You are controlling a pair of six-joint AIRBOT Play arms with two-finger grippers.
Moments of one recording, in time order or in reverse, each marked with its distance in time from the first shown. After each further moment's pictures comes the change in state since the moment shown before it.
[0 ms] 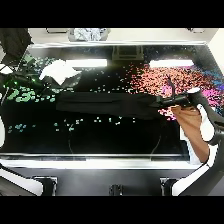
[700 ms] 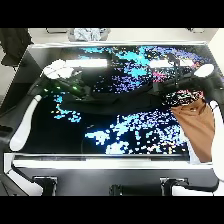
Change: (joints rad) left arm -0.418 -0.048 -0.079 -0.100 0.129 0.087; right arm 0.172 0.457 0.000 -0.219 -0.041 0.129
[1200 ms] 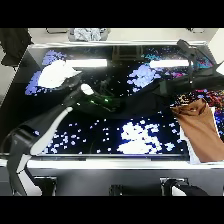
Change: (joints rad) left arm -0.308 -0.123 -0.036 -0.167 0.319 -0.079; right arm 0.028 0.261 0.000 -0.066 0.149 0.115
